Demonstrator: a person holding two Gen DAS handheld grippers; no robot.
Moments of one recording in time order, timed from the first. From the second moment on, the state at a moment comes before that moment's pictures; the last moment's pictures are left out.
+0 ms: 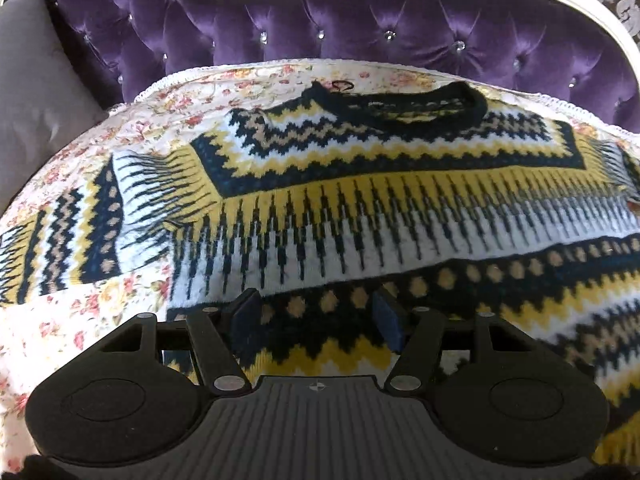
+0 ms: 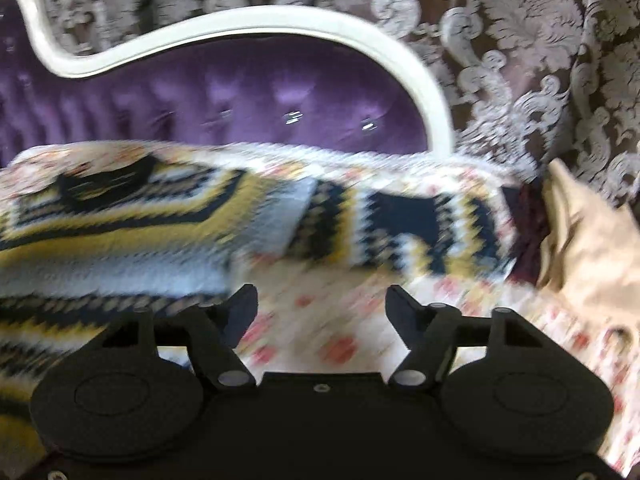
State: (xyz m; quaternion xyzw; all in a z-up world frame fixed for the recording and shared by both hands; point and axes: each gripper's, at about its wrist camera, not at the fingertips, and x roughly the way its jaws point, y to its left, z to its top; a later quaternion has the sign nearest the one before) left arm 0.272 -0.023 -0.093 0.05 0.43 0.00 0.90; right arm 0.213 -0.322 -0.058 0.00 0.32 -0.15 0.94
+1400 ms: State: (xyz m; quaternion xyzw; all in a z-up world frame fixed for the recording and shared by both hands) left arm 0.266 0.010 -0.057 0.01 0.39 0.01 0.92; right arm 0.304 -0.405 -0.032 0.05 0.36 -0.21 0.91
